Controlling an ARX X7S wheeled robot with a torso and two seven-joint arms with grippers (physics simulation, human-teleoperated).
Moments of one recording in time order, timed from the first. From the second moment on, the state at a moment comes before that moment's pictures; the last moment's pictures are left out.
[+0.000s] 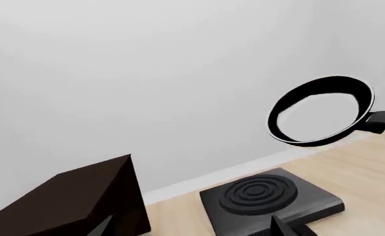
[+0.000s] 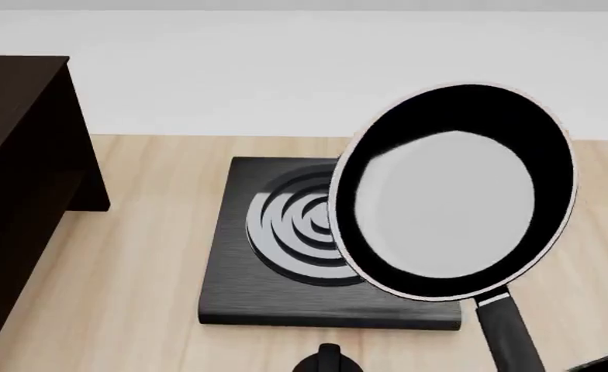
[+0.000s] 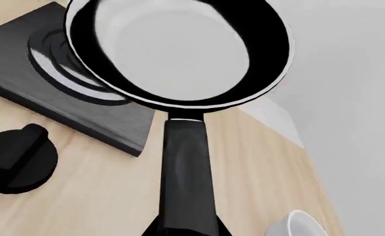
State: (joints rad) left arm 0.73 -1.25 0.97 1.05 0.49 0.10 -1.32; right arm 0.65 1.10 -0.47 -0.97 1.83 1.11 1.48
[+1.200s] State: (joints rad) left arm 0.78 -1.32 1.15 1.05 0.81 0.12 -1.52; right arm 1.97 0.86 -1.29 -0.75 2.44 1.03 1.49
